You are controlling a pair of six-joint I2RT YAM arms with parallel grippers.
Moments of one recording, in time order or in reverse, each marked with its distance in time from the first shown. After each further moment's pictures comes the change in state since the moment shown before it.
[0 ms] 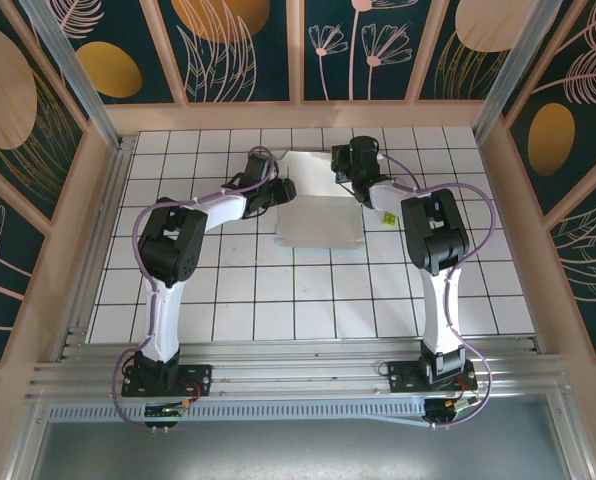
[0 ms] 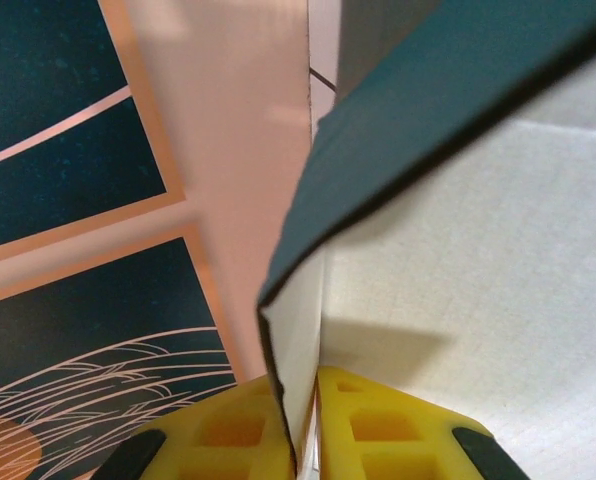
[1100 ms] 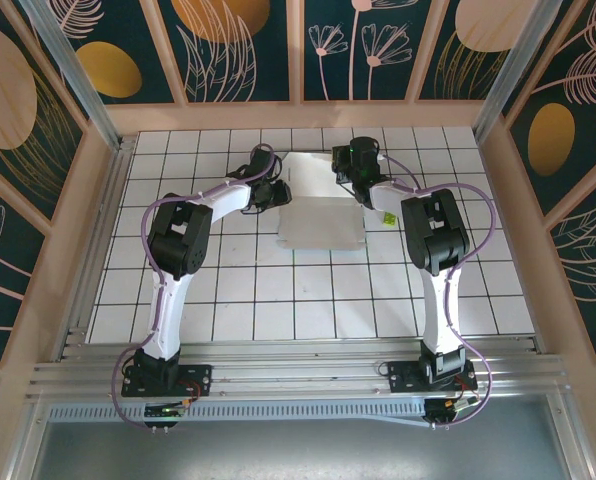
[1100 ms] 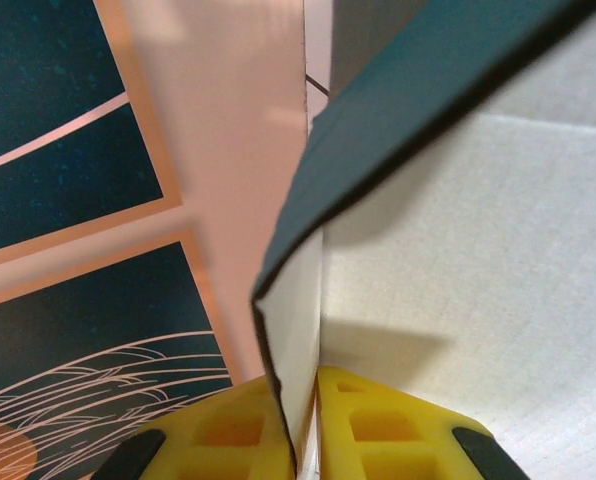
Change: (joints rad) left arm 0.008 0.114 0.201 -0.260 0.042 -0.006; right arm 0.000 -0.003 -0.006 0.000 0.005 -0.003
